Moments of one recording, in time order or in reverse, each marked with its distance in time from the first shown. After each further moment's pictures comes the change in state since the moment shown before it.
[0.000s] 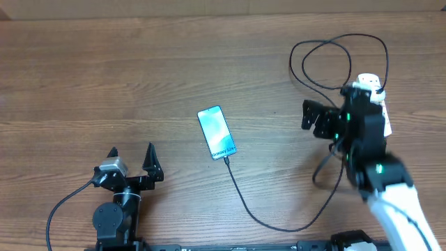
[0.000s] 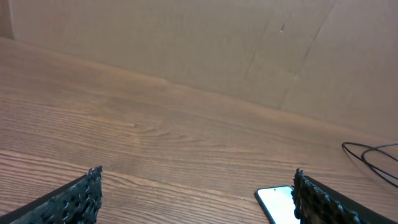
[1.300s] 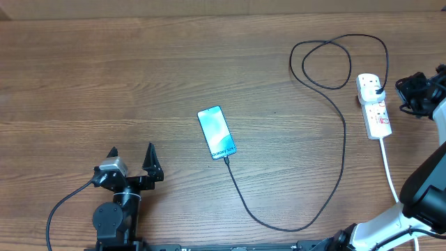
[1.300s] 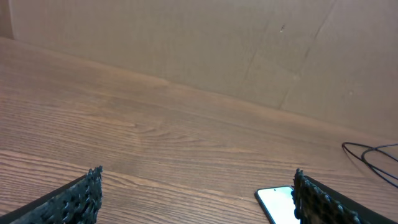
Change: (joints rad) left arm 0.000 0.000 0.000 0.000 0.000 0.000; right arm -0.703 0.834 0.537 -0.036 -0.316 0.126
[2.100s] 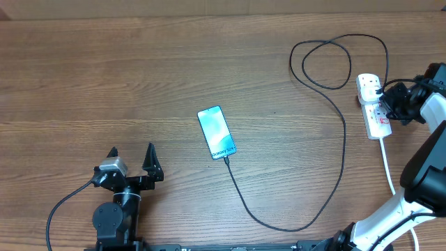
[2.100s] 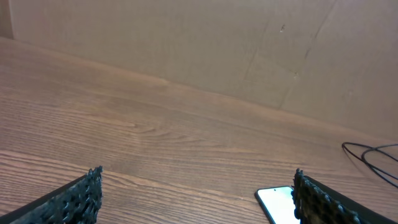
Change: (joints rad) left arm 0.000 0.000 0.000 0.000 0.000 0.000; right arm 0.037 0.132 0.000 -0.037 0.027 -0.048
